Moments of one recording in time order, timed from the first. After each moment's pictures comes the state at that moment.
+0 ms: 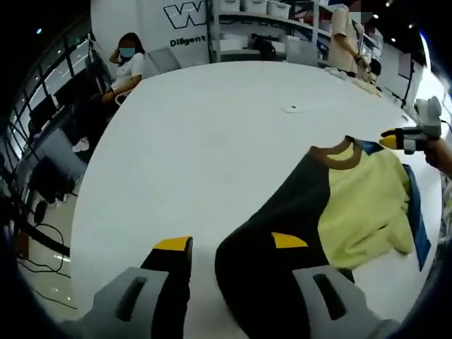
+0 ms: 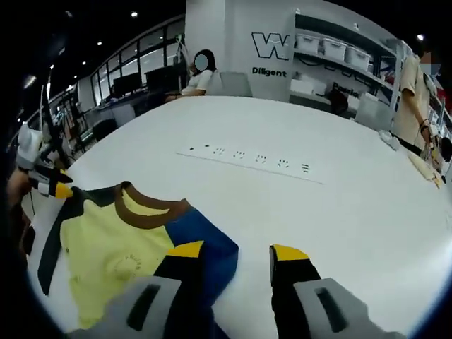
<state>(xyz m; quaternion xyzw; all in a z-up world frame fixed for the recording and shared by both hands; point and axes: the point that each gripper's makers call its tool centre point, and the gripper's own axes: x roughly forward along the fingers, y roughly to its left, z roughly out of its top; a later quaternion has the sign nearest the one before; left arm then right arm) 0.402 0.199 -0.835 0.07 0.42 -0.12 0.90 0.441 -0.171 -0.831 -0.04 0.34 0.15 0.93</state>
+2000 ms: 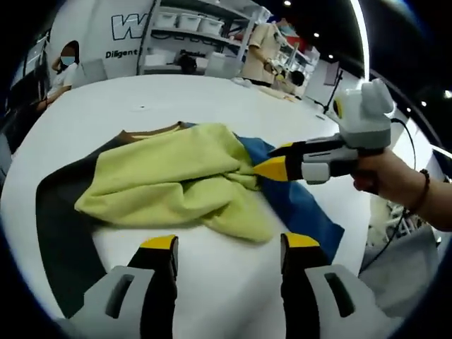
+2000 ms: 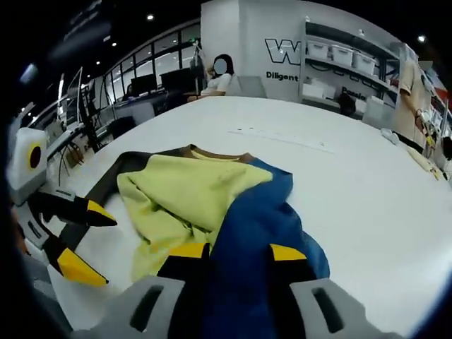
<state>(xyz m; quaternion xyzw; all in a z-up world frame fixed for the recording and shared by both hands) 0.244 -0.018 -0.835 -0.01 0.37 -0.34 0.86 0.309 -0.134 -0.836 -0.05 0.33 0.17 0.93</state>
